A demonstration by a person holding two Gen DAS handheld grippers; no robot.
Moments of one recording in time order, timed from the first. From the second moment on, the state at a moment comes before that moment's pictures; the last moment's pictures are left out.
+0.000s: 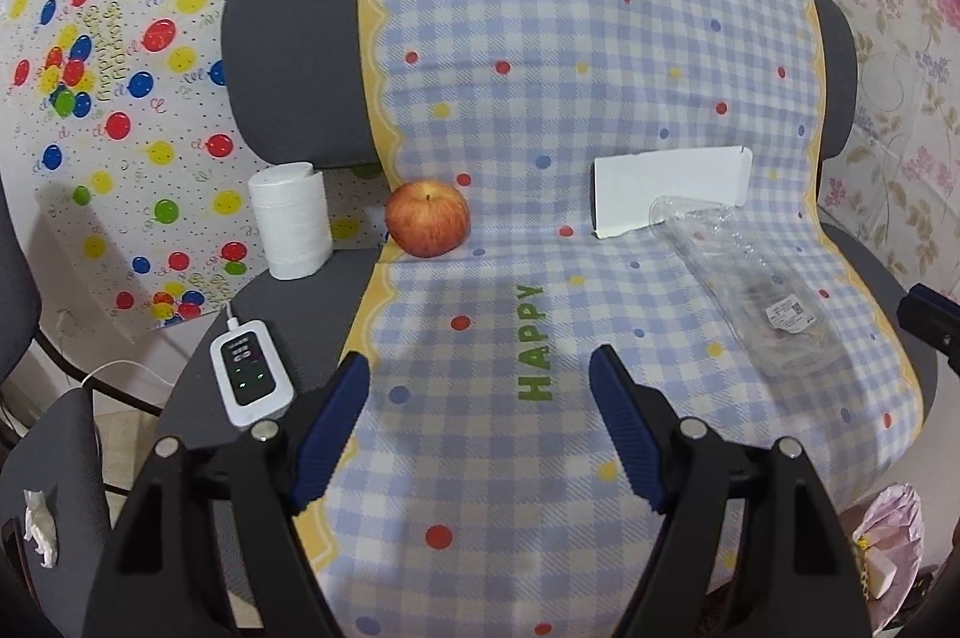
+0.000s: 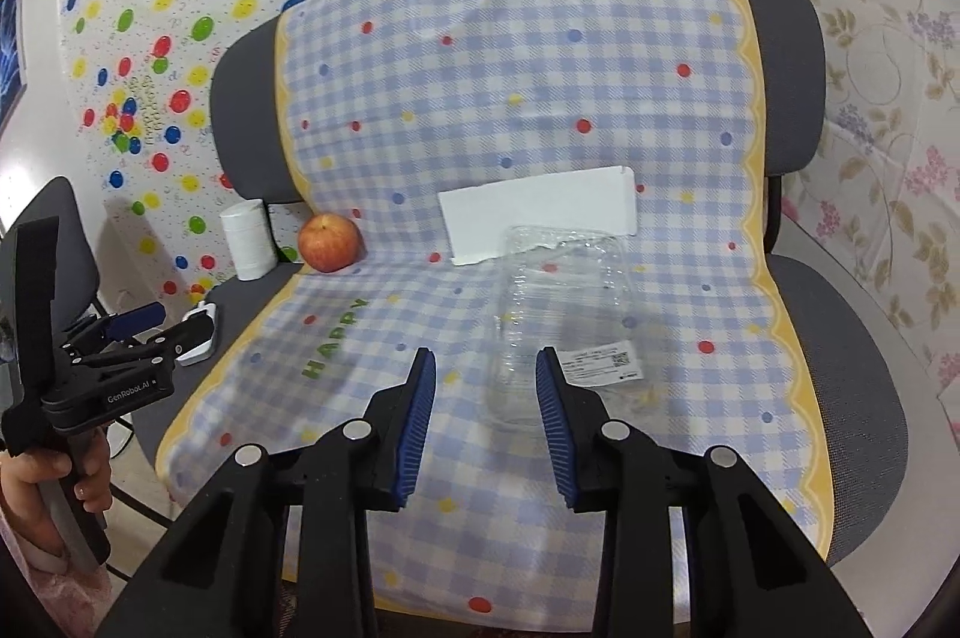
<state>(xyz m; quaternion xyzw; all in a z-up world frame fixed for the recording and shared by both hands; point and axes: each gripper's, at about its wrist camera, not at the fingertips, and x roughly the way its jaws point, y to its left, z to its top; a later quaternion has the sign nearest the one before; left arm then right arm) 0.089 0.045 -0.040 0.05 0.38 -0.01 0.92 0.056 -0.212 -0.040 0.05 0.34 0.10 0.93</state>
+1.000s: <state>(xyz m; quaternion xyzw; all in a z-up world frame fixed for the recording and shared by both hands) 0.238 -0.016 -0.103 0.08 0.40 -0.09 0.91 0.206 -0.280 -0.131 0.05 0.45 0.02 0.89</state>
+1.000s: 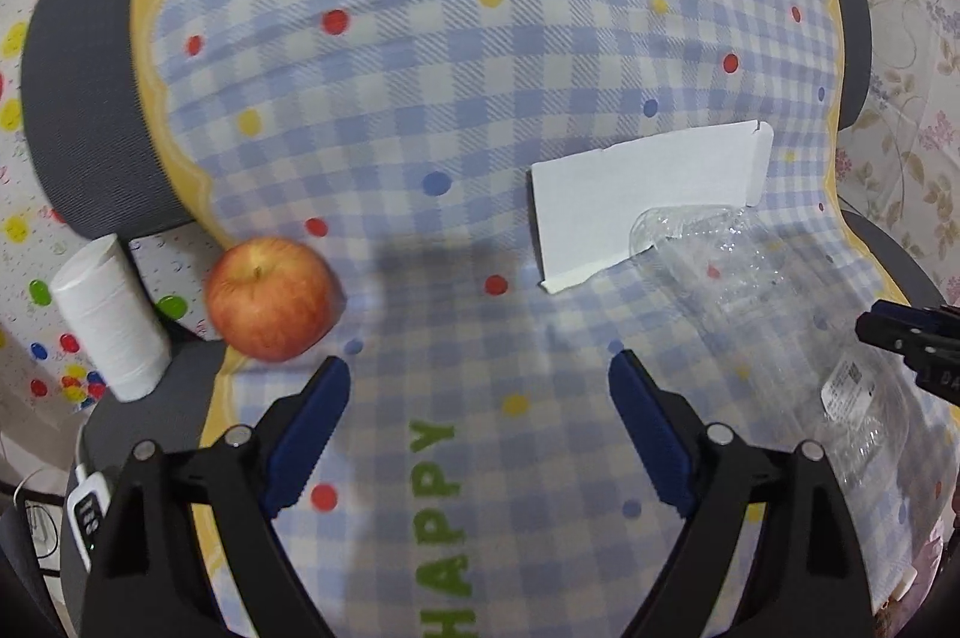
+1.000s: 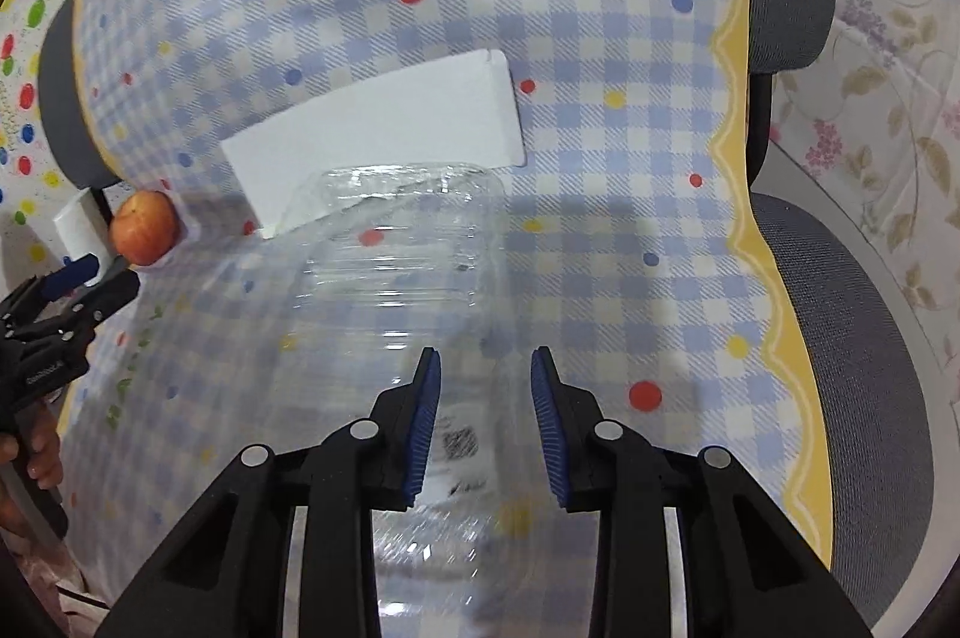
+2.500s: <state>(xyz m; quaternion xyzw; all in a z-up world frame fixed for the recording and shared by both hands) 0.191 -0.085 -0.094 0.07 0.40 -0.21 0.89 0.084 -0.336 -0.081 0.08 0.37 -0.07 0.92</state>
